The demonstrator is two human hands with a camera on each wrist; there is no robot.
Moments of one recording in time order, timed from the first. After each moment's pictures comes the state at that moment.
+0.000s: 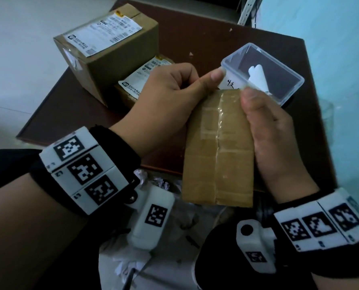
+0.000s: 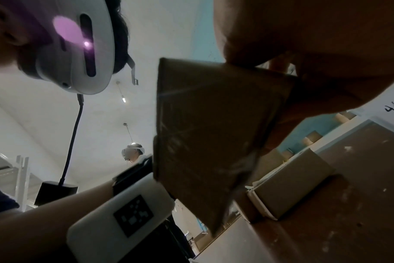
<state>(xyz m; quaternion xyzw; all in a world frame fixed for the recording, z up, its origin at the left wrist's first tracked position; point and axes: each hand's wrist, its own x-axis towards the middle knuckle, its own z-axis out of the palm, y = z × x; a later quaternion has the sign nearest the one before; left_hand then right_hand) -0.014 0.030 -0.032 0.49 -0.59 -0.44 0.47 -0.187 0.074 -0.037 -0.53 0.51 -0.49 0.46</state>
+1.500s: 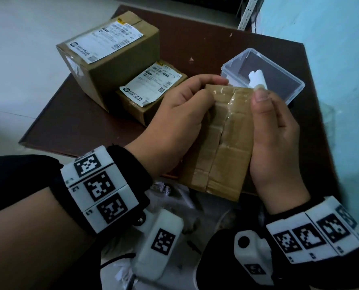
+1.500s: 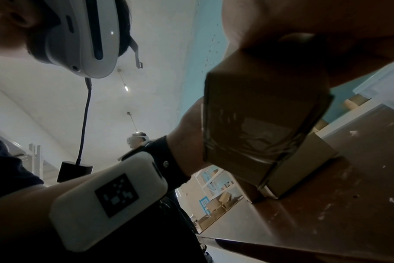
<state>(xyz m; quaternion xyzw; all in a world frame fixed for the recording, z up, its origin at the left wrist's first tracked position) -0.032 0.044 -0.033 0.40 -0.45 -0.63 0.49 -0.182 0.074 -0.042 -0.53 0.53 -0.55 0.37</state>
